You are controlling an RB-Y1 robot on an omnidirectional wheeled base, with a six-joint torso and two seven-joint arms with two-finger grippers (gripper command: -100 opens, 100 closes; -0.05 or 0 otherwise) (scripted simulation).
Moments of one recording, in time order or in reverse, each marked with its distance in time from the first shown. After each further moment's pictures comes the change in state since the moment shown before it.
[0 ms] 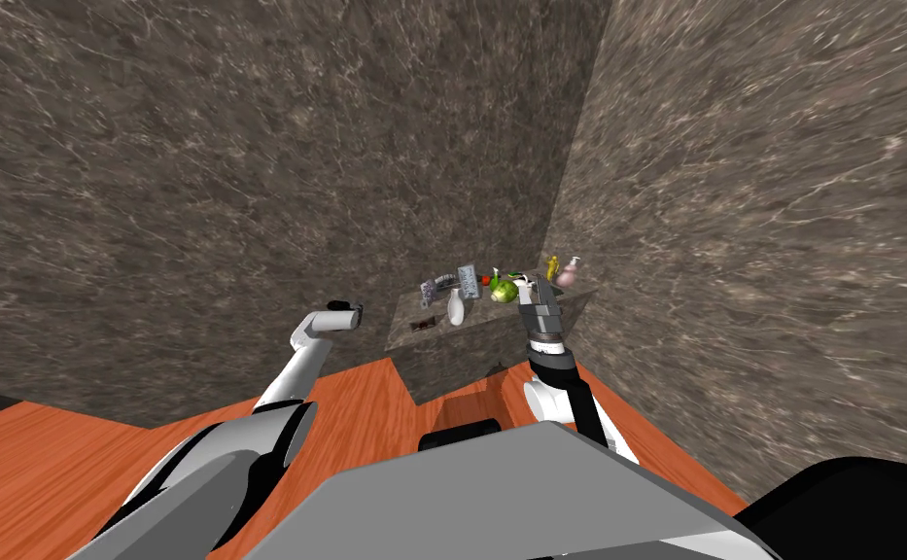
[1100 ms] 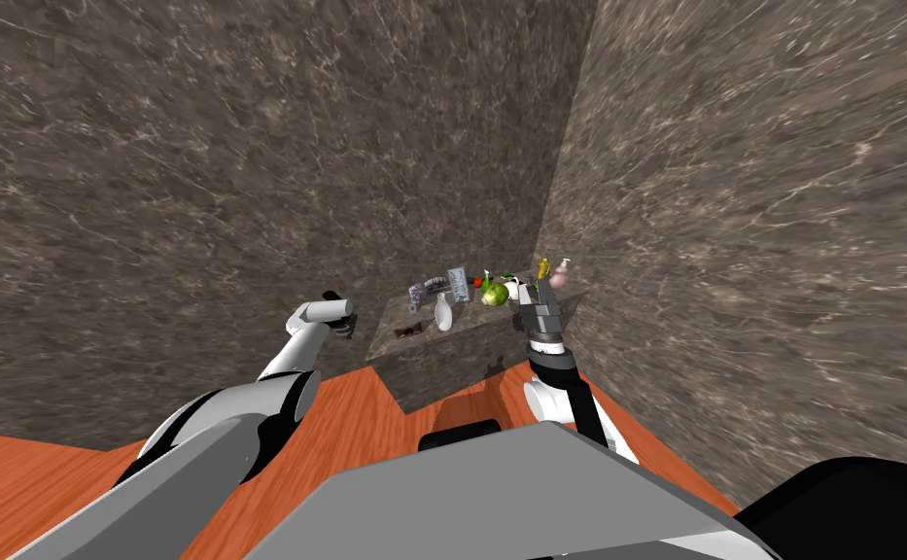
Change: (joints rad) left arm -0.199 0.047 0.032 0.297 0.048 0.288 -0.054; right arm 0.000 0.000 0.000 0.000 0.000 0.000 0.000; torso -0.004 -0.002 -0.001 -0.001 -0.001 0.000
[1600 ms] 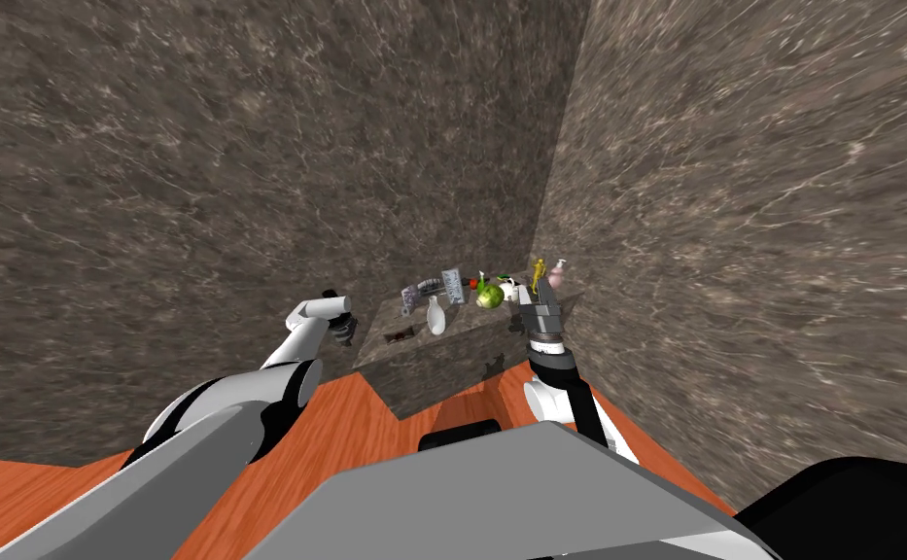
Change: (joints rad) left arm -0.080 0.009 0.017 0.134 0.027 0.136 -0.025; right arm 0.000 0.000 0.000 0.000 0.000 0.000 0.000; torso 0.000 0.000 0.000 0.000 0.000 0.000
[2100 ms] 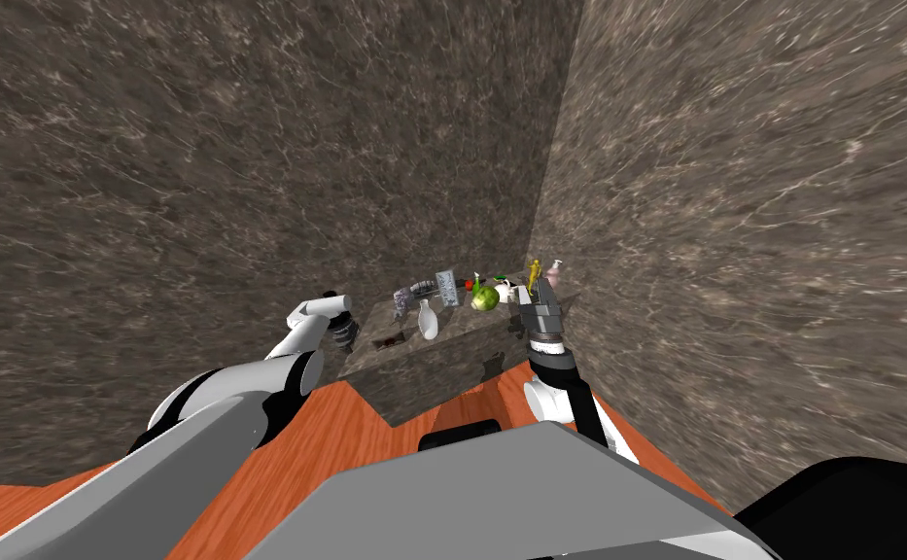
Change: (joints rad) left arm -0.067 0.004 0.013 0.136 0.023 0.103 -0.025; right arm 0.000 0.000 0.000 0.000 0.000 0.000 0.000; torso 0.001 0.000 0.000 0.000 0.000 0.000
